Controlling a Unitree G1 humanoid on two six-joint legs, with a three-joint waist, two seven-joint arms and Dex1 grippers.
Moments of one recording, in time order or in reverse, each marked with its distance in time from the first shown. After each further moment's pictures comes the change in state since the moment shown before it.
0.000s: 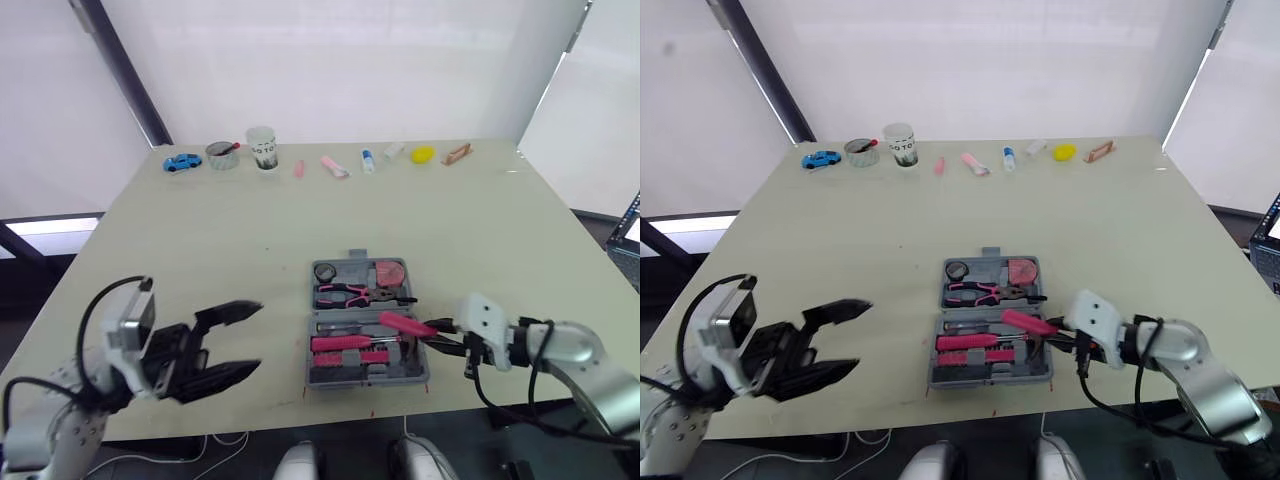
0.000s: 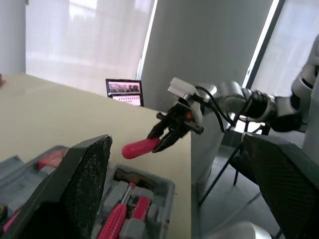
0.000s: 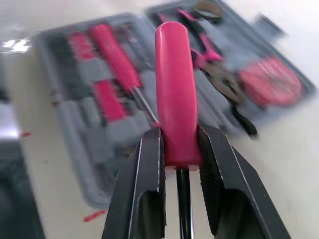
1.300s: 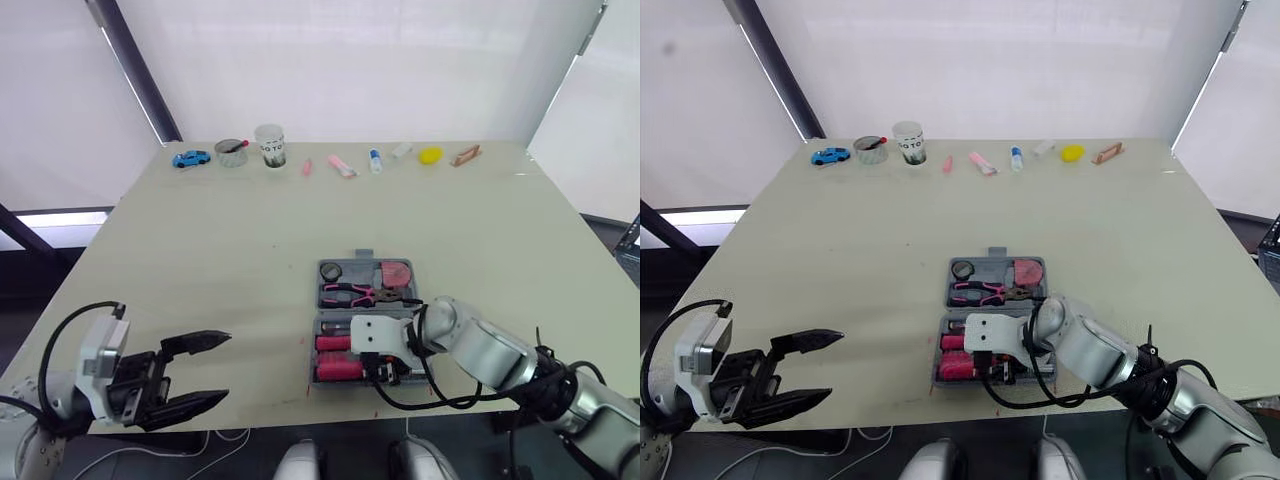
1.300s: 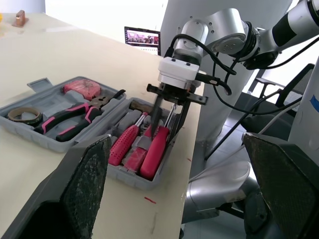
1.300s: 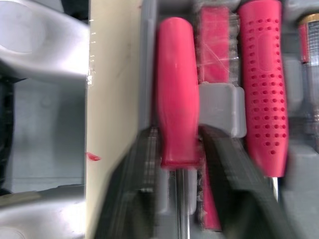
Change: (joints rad) left arm 0.092 0.078 0.027 0.147 0.098 -0.134 -0.090; right arm -0.500 0.257 0.599 0.144 -0.225 0.449 0.051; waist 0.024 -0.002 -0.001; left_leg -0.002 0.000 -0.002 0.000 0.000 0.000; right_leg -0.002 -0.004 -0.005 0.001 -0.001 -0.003
